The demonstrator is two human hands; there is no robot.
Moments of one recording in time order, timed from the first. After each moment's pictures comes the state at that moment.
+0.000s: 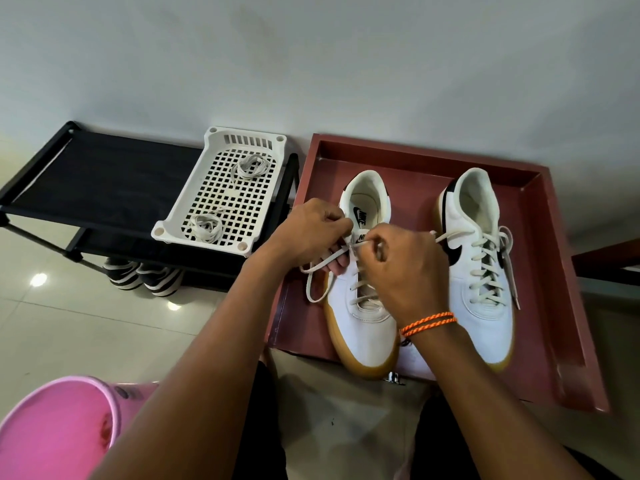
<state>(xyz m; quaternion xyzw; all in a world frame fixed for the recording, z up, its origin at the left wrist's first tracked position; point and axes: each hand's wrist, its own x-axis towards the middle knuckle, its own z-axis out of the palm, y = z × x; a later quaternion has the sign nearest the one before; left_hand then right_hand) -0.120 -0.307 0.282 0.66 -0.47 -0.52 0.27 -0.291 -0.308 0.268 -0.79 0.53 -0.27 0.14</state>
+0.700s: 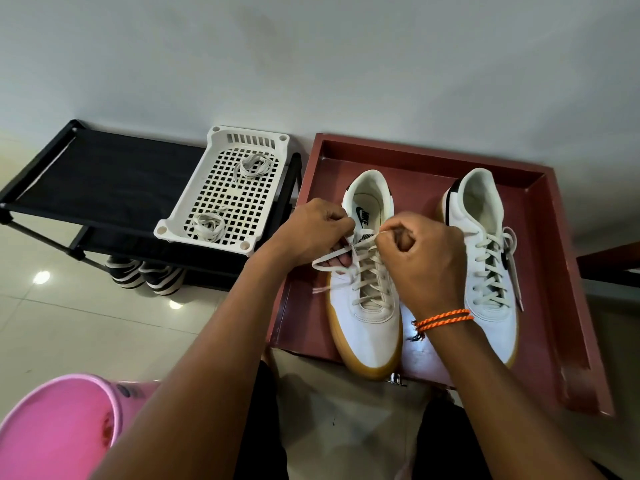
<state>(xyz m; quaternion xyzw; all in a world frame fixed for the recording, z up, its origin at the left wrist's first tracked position) -0.116 -0.306 0.278 0.69 -0.48 -0.47 0.27 -0.302 -0.318 0.270 -0.75 0.52 -0.35 0.18</state>
